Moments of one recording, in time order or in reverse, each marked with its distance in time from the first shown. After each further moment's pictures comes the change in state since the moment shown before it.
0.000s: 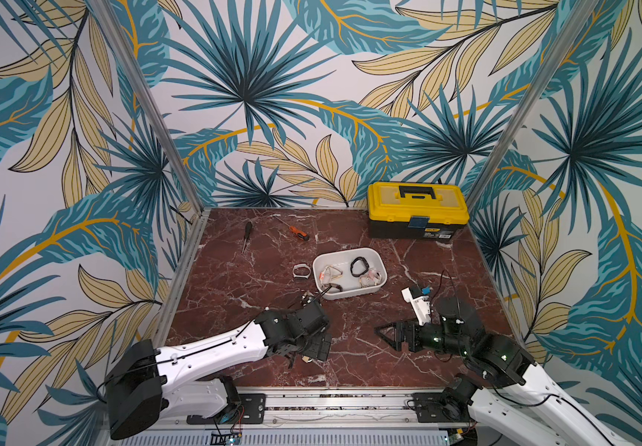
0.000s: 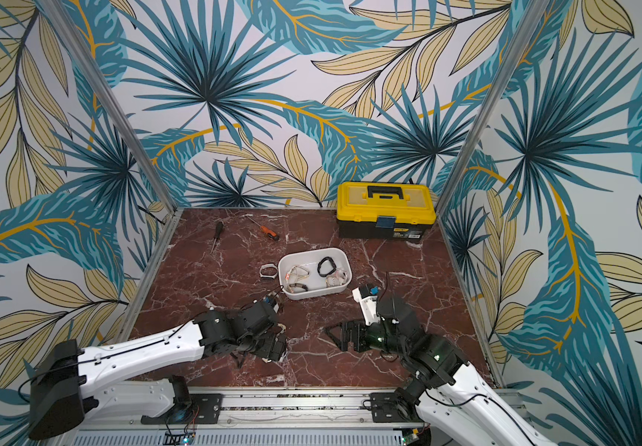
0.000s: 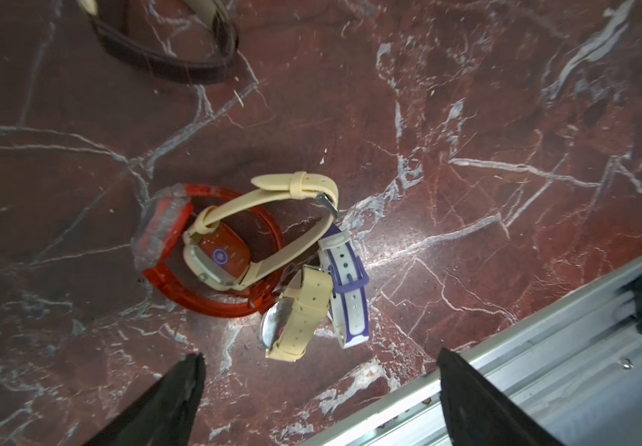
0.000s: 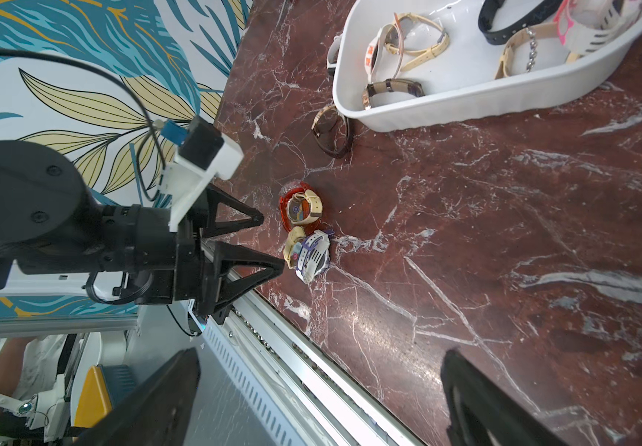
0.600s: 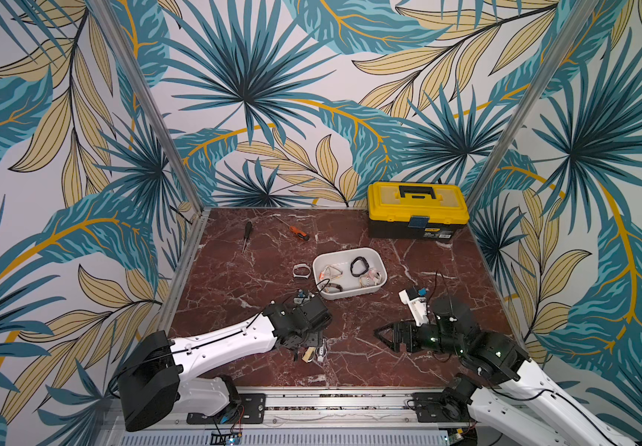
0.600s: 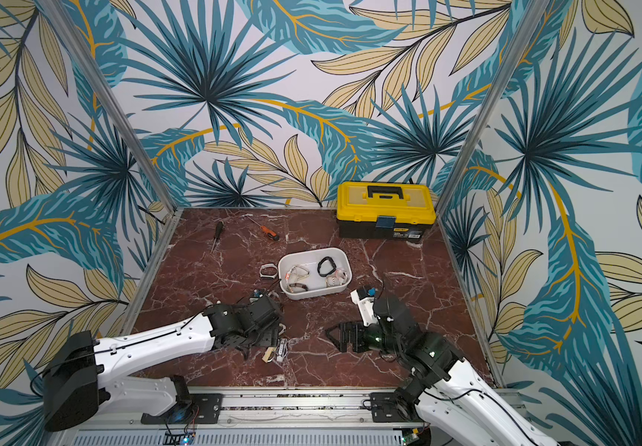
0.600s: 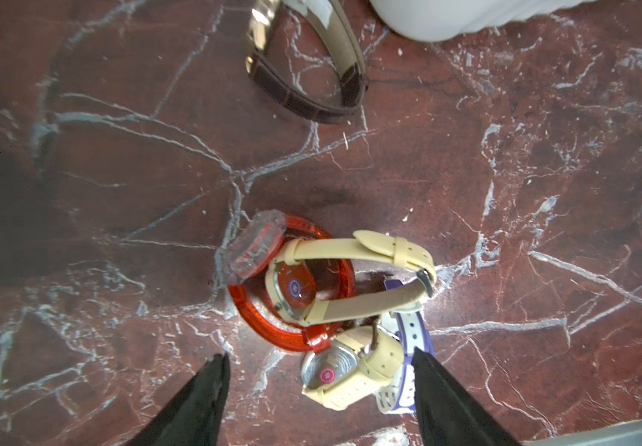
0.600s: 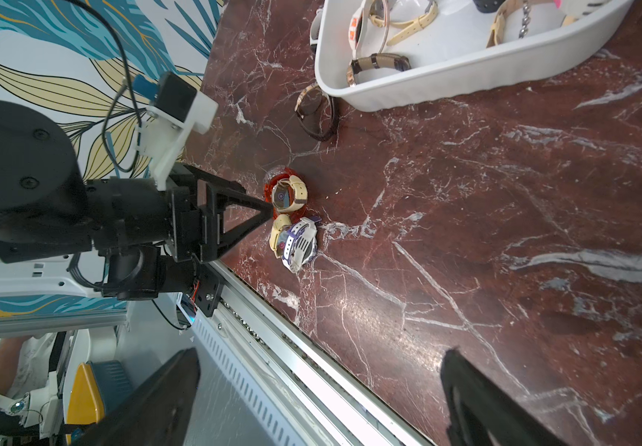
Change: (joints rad) left arm 0.050 0.027 0.030 -0.050 -0.152 -0.185; right arm 0.000 0.030 -0.014 -0.014 0.000 -0.004
